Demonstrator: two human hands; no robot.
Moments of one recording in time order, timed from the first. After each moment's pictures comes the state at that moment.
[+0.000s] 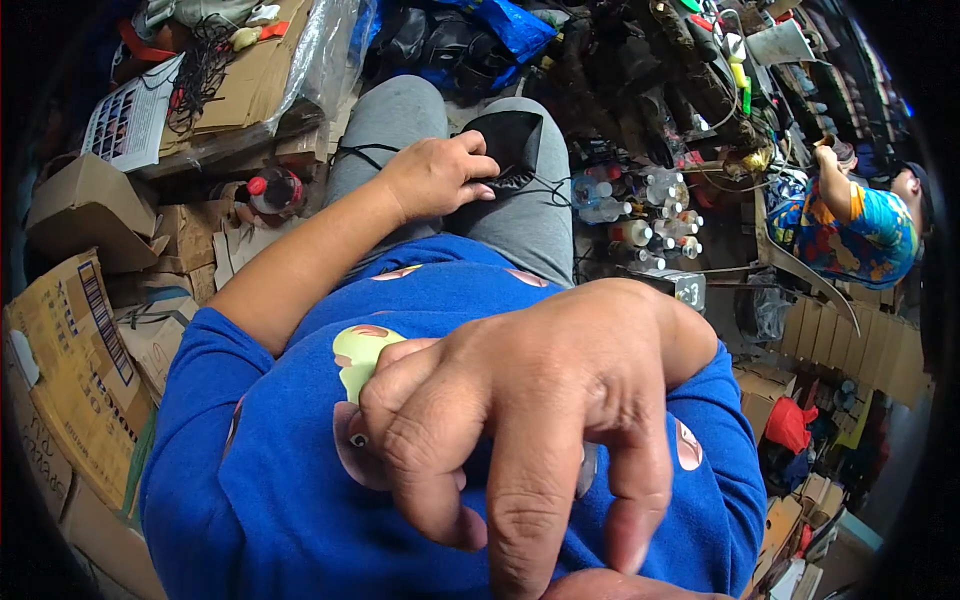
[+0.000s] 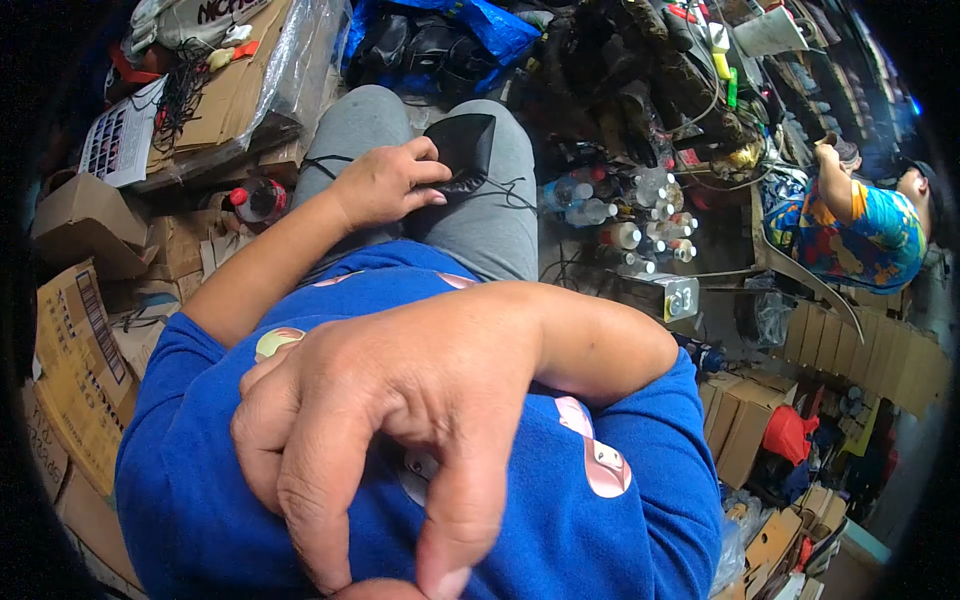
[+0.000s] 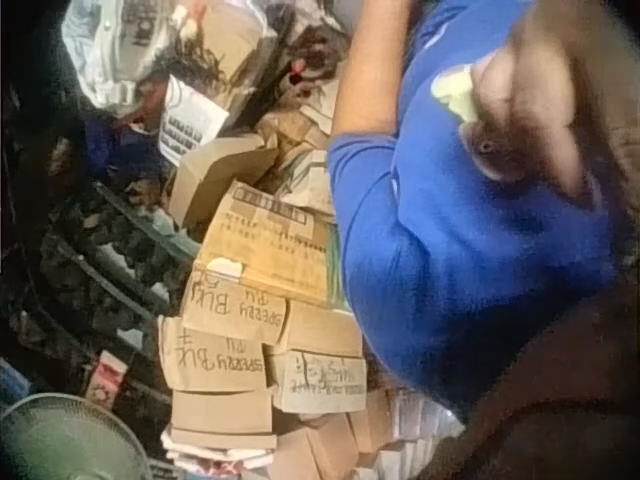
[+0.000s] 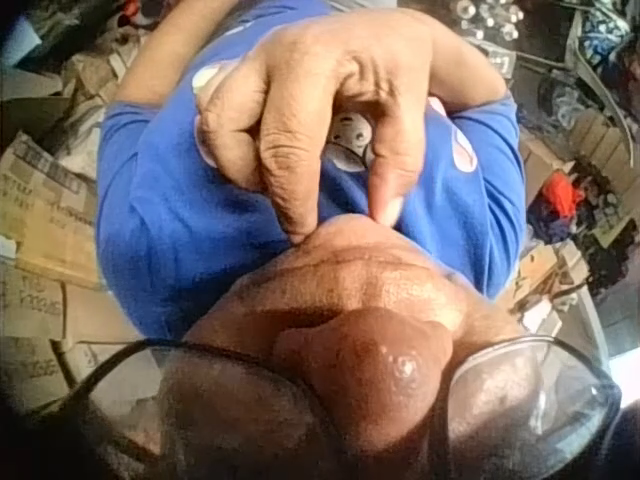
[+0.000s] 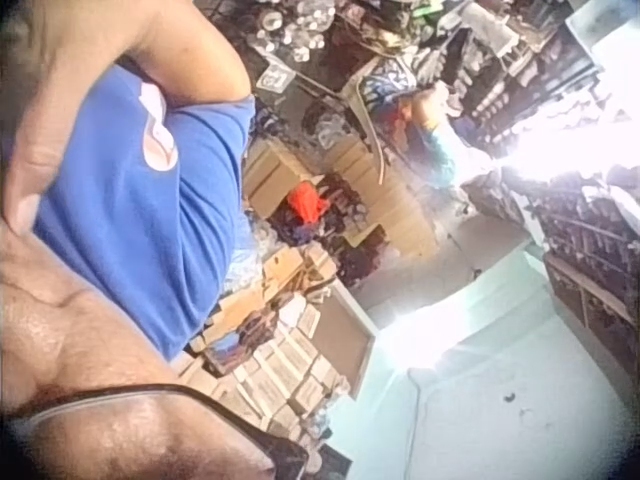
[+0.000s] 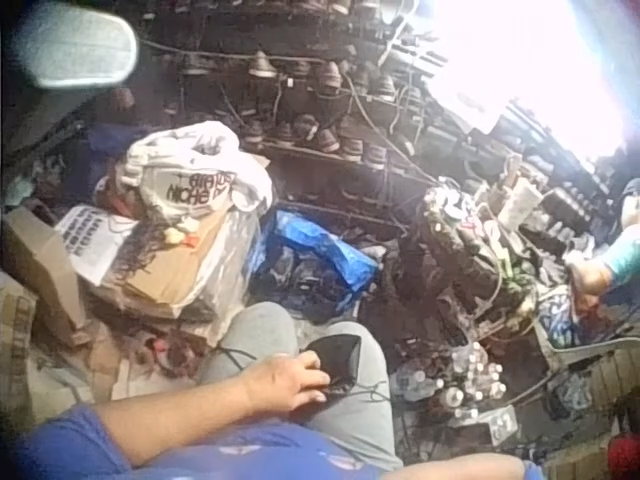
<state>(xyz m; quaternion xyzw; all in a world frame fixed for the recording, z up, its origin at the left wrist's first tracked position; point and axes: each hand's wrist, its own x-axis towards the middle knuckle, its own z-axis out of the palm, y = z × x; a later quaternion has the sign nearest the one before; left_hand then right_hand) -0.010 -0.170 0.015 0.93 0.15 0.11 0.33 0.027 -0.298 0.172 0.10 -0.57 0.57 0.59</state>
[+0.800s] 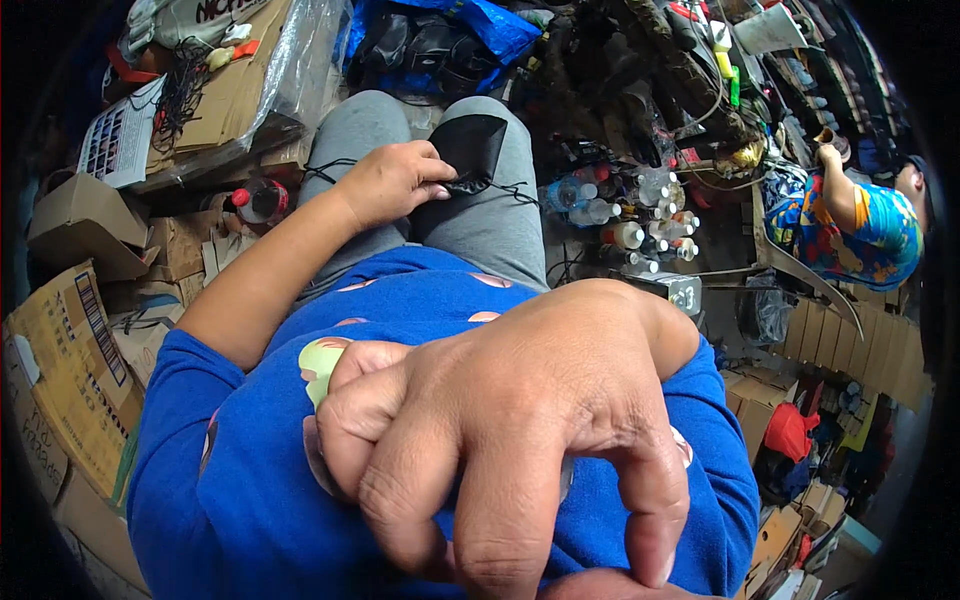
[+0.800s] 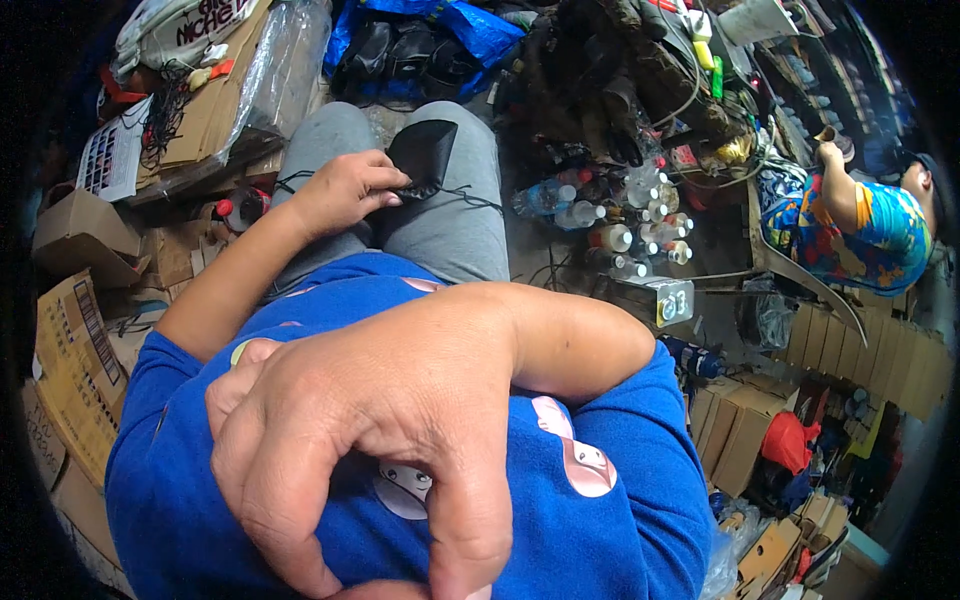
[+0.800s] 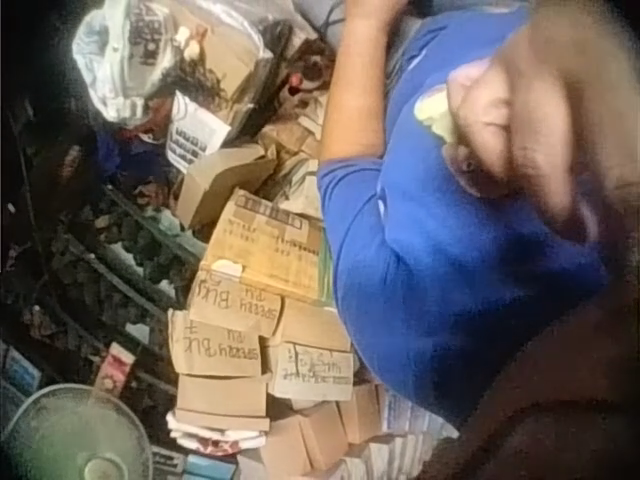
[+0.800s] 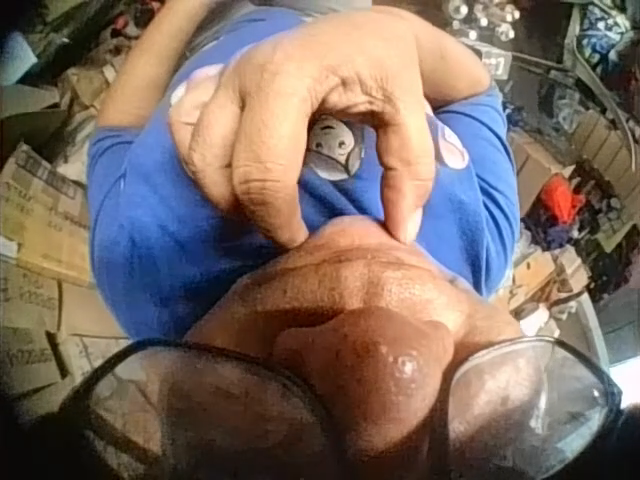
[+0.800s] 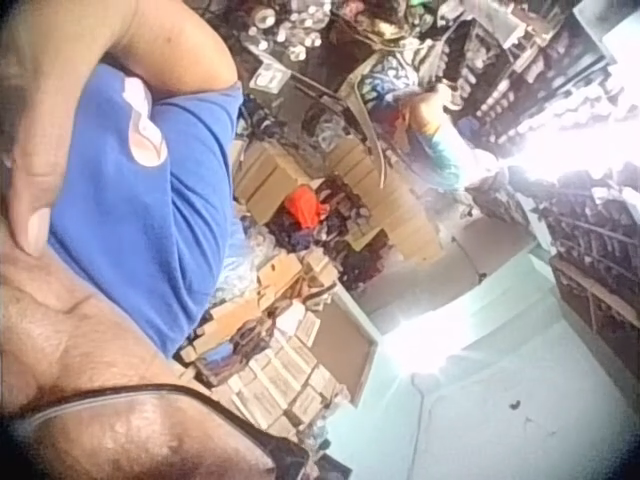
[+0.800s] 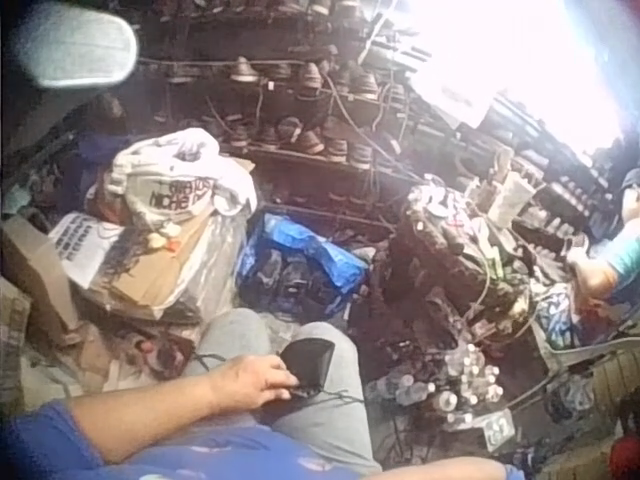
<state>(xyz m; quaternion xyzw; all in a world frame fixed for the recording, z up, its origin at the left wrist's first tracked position) -0.007 -0.167 0.011 0.92 0.14 0.13 0.35 0.084 -0.288 0.186 0.12 -0.65 0.60 0.46</state>
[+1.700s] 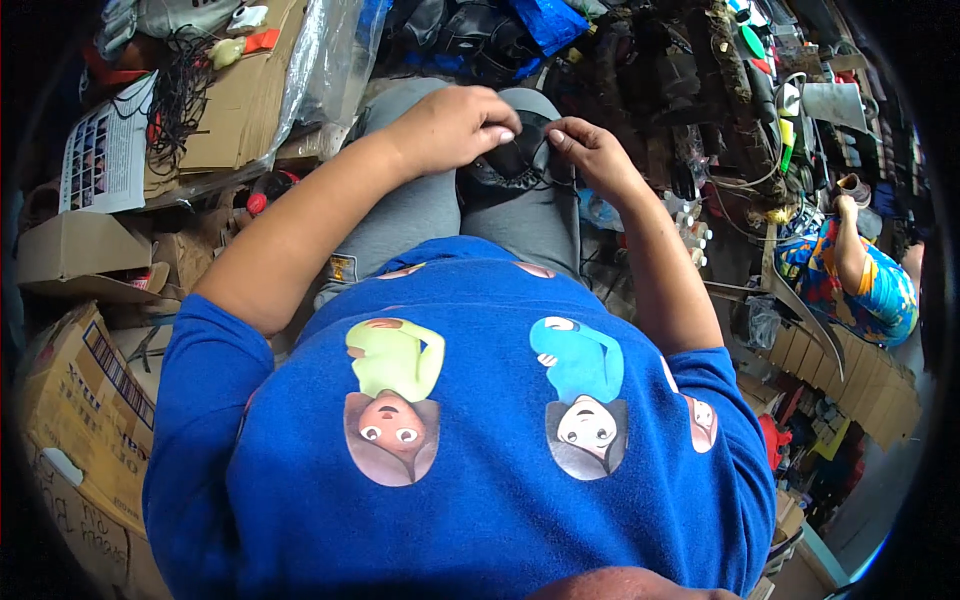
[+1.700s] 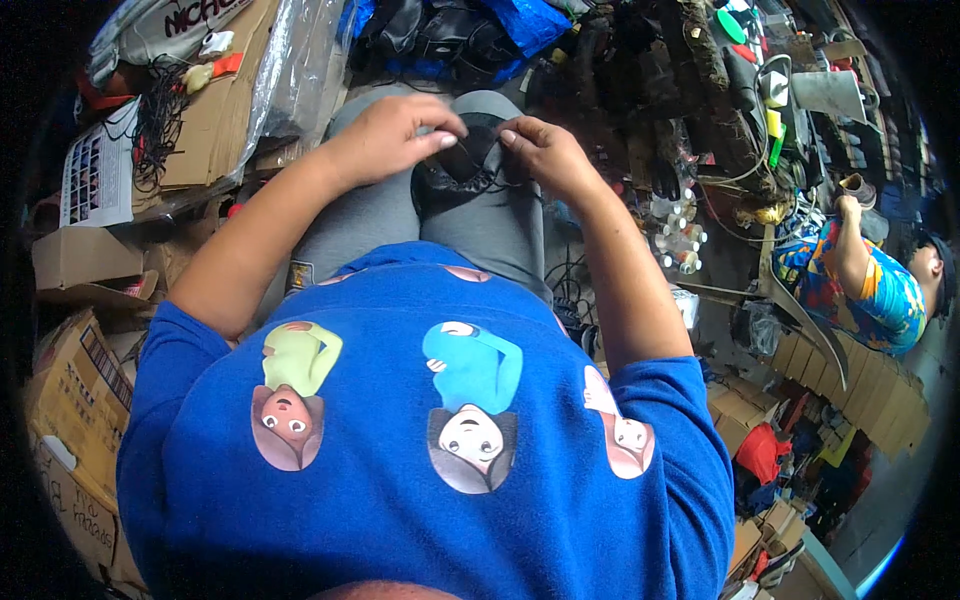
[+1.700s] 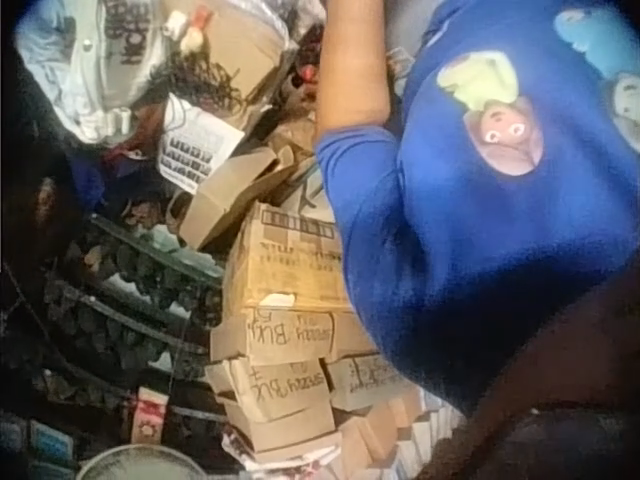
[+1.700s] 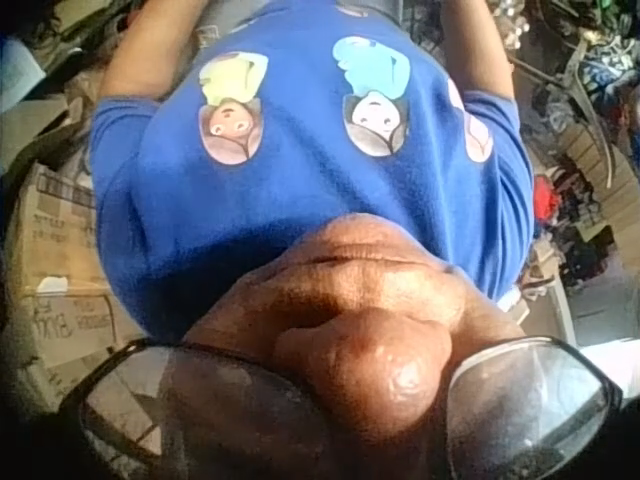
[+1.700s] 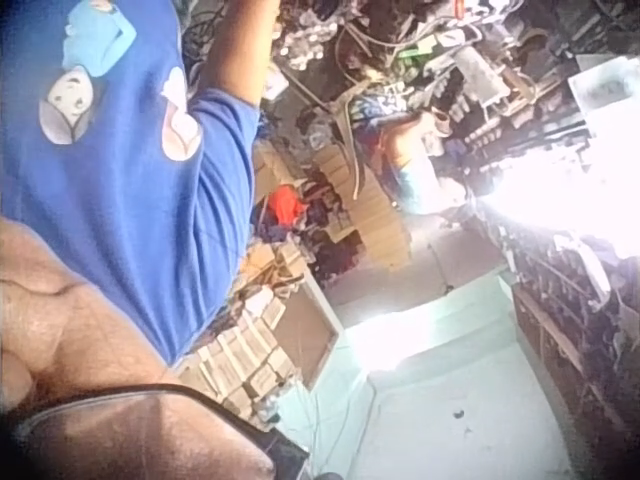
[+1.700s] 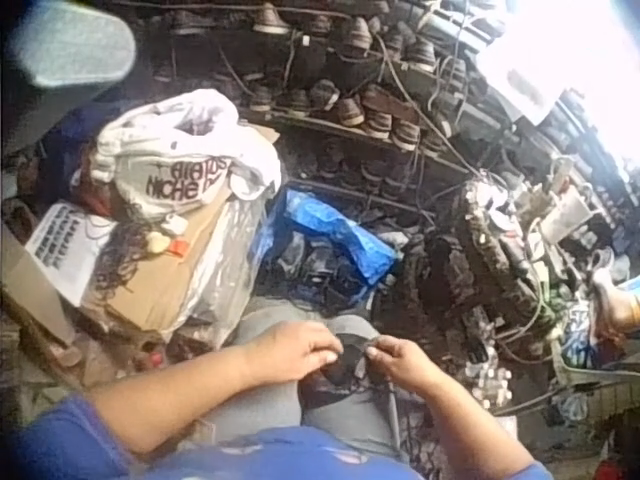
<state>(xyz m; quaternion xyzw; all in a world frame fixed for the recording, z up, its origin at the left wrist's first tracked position) 0.027 -0.071 0.004 0.88 0.13 0.16 0.43 0.237 -0.191 0.001 -0.68 -0.40 0.54 0.30</state>
